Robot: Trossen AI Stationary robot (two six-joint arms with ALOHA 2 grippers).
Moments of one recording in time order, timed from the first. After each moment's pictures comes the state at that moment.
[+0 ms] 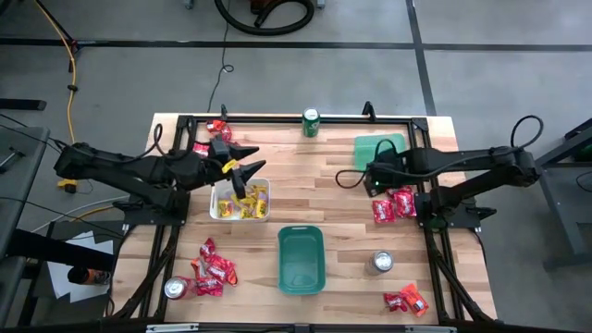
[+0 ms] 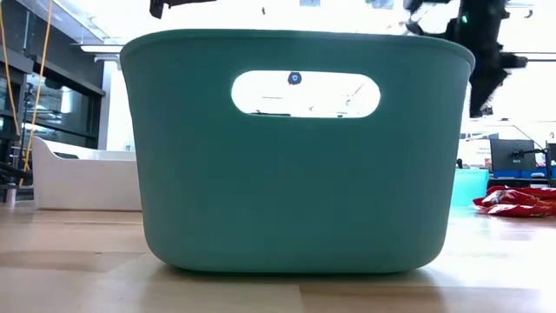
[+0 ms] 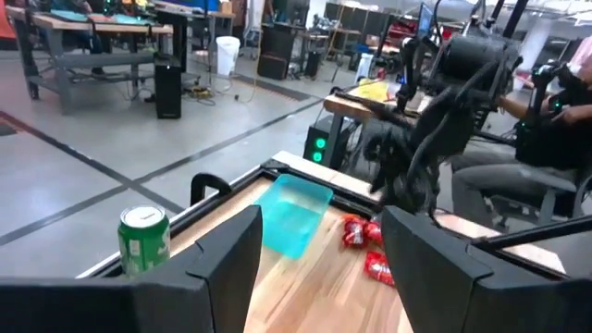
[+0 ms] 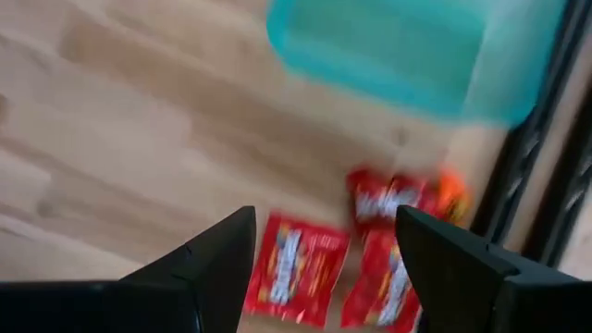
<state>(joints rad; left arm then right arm) -0.16 0.95 0.83 0.02 -0.60 -0.23 -0.01 1.21 1.01 -1.29 0.28 1.15</state>
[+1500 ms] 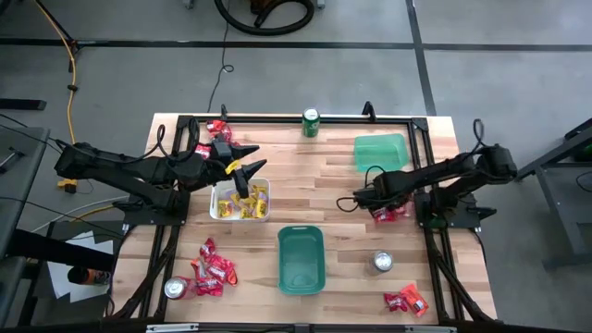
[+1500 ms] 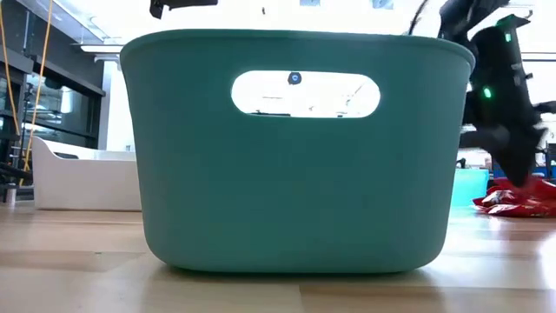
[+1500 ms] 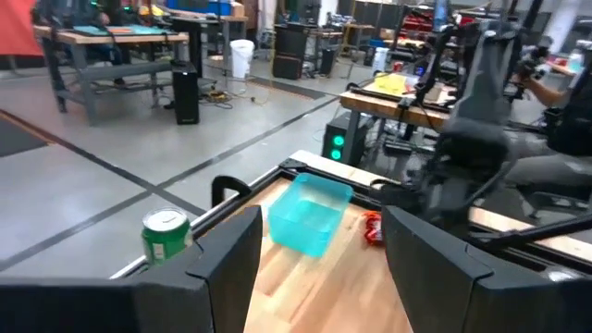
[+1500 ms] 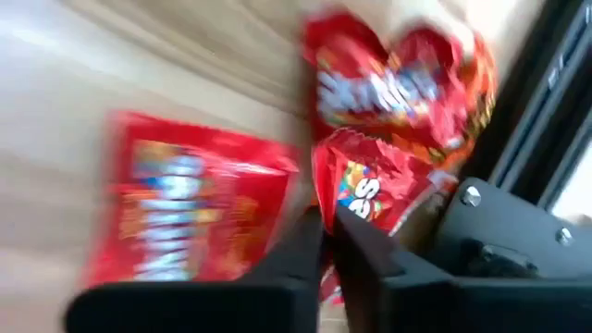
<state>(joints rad) -0.16 0.96 0.83 0.02 -0.64 -0.18 0.06 1.44 0.76 -1.18 0.17 1.20</state>
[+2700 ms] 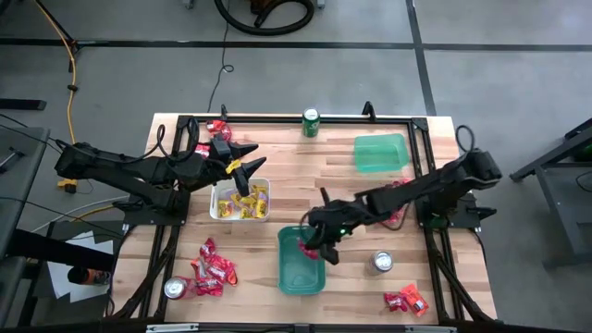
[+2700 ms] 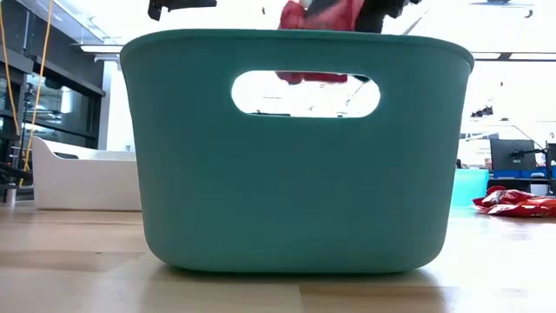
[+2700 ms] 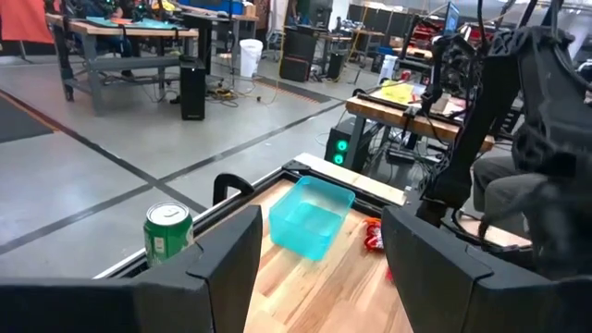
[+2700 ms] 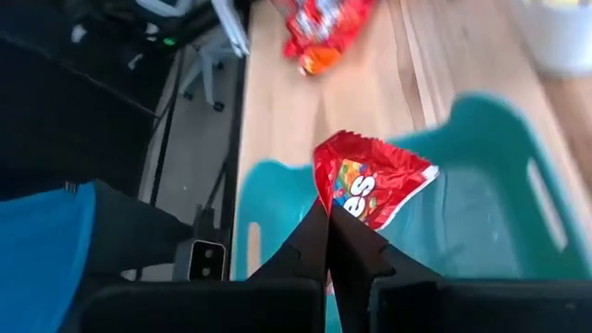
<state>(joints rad) -0.16 0.96 0.83 0.02 -0.67 -0.23 0.27 1.62 1.10 -0.12 -0.19 0.61</state>
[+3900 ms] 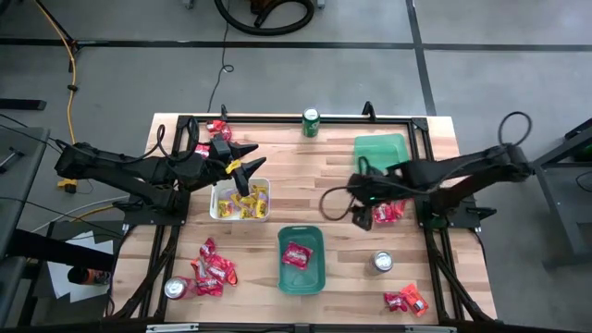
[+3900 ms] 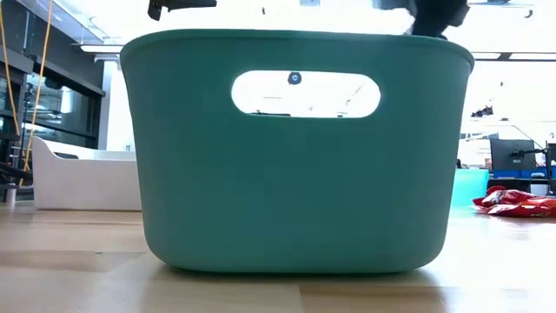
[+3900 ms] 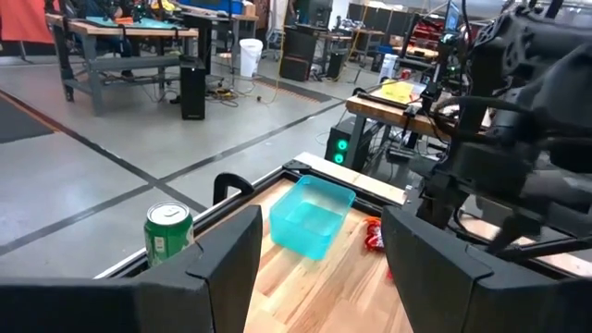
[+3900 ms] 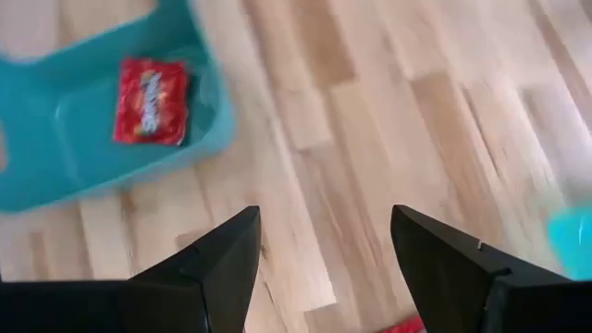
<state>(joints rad) -0.16 0.96 0.83 0.02 -0.67 -0.23 0.18 1.27 1.11 -0.90 0.13 0.51</state>
